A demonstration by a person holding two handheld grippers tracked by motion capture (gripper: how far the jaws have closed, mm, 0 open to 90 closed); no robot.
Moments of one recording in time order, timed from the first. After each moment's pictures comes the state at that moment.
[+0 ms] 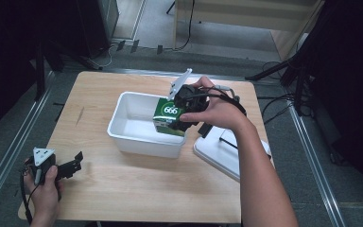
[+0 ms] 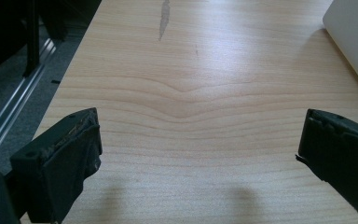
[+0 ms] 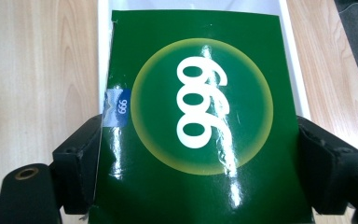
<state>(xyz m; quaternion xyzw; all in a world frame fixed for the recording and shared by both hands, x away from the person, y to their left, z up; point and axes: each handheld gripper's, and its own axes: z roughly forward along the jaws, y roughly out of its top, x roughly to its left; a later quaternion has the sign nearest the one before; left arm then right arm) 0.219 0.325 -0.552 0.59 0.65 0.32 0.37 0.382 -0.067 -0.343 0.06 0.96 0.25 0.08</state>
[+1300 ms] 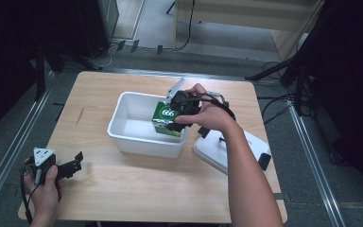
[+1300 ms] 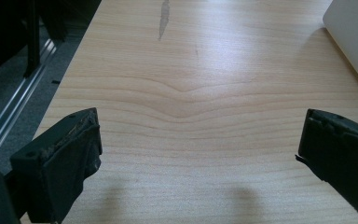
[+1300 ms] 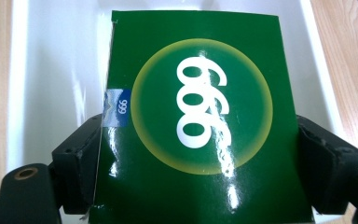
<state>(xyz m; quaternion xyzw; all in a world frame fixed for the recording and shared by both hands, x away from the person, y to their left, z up) 0.219 0.325 -0.552 0.59 0.65 0.32 0.36 0.411 -0.057 -0.398 0.07 0.96 0.25 0.08</state>
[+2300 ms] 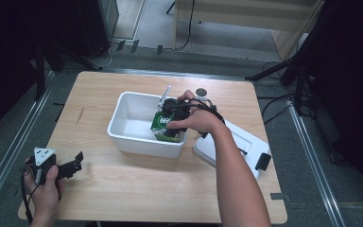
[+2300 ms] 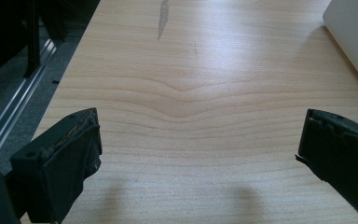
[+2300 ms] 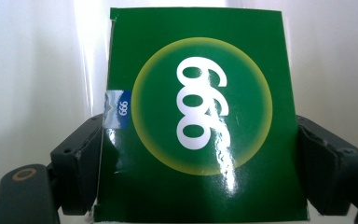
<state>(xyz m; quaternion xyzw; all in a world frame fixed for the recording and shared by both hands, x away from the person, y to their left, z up) 0.219 0.324 -0.552 0.59 0.65 0.32 0.36 0.420 -0.032 -0.437 0.08 0.98 0.16 0.06</state>
